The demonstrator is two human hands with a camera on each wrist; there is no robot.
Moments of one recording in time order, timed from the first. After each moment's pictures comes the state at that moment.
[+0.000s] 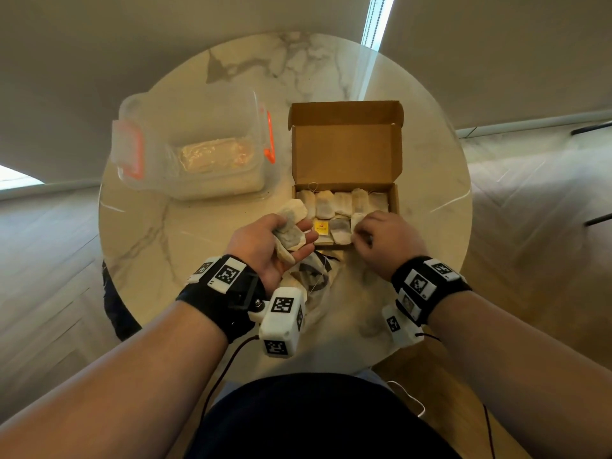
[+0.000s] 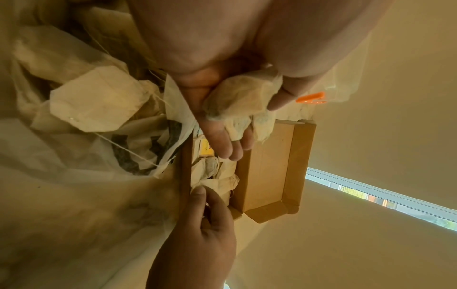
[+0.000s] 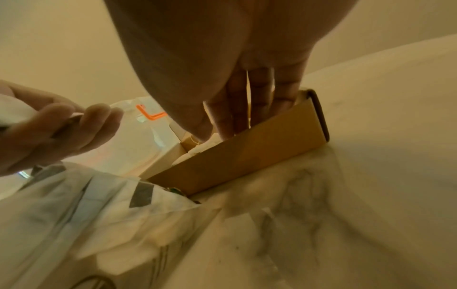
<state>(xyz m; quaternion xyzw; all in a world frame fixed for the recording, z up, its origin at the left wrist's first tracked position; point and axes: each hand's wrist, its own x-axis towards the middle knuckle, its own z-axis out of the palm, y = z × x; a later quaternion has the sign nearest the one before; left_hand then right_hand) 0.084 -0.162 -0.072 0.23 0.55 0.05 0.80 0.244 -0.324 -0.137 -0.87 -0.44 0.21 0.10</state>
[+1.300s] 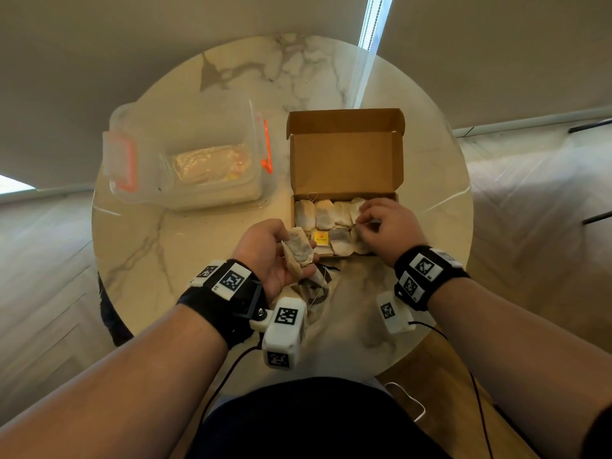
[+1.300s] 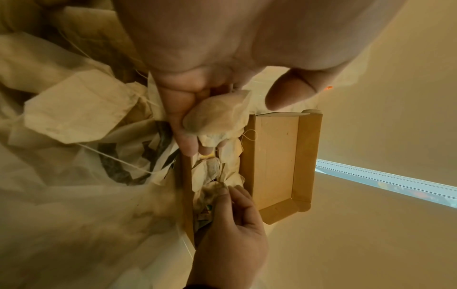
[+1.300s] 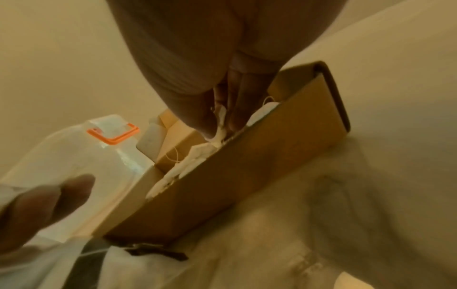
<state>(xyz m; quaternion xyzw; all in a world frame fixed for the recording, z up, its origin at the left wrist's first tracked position) 0.094 -0.151 -0.076 0.23 0.57 -0.05 0.79 0.275 -0.306 -0.155 -0.87 -0.35 0.22 0.26</state>
